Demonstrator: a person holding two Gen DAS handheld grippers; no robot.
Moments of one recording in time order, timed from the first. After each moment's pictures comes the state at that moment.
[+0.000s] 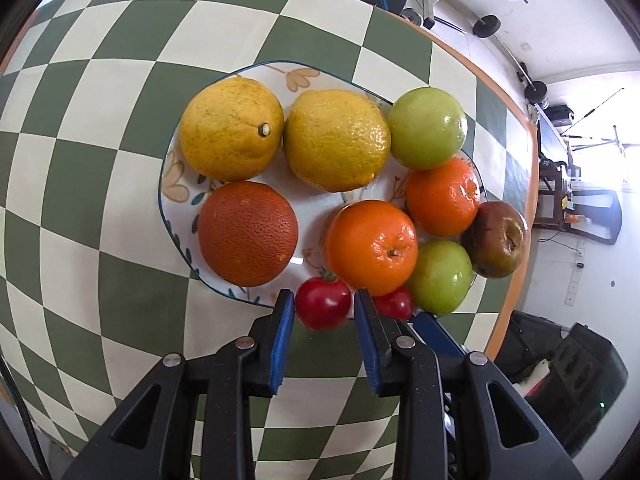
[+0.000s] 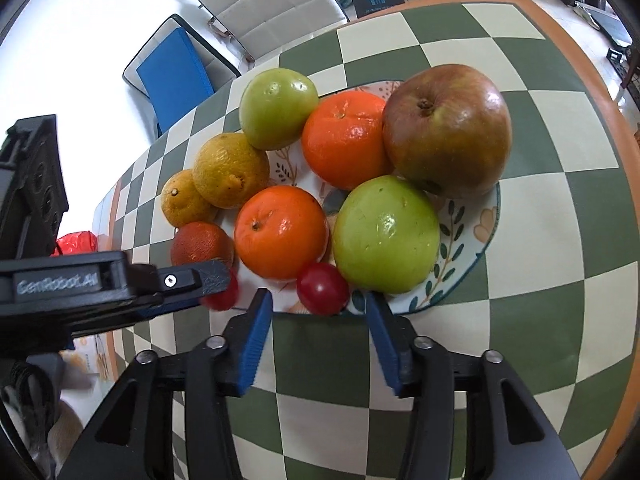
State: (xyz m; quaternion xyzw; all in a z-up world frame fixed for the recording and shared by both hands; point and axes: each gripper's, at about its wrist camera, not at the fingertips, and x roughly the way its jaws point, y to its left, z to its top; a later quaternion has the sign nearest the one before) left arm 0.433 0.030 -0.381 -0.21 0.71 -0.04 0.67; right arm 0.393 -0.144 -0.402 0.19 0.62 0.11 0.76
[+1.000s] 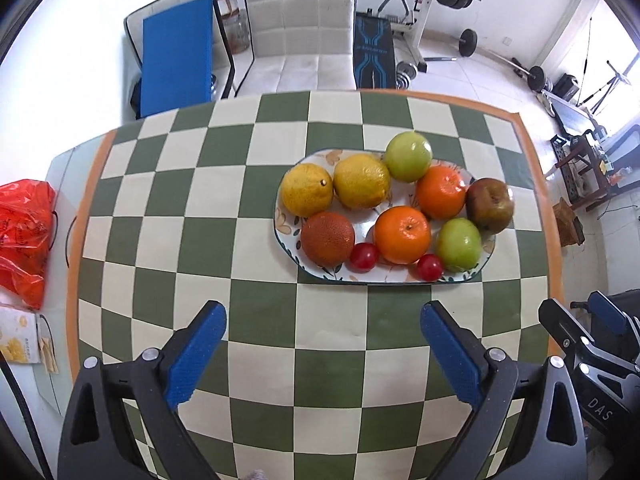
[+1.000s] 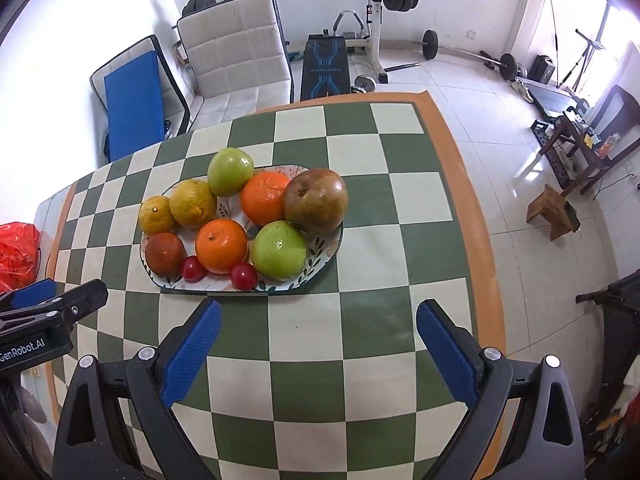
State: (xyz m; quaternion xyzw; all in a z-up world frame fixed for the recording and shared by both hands) left arm 0.359 0.028 -0.272 -0.02 0.60 0.01 0.80; right arm 0.329 -0.182 -0.276 0.05 0.56 -0.02 0.83
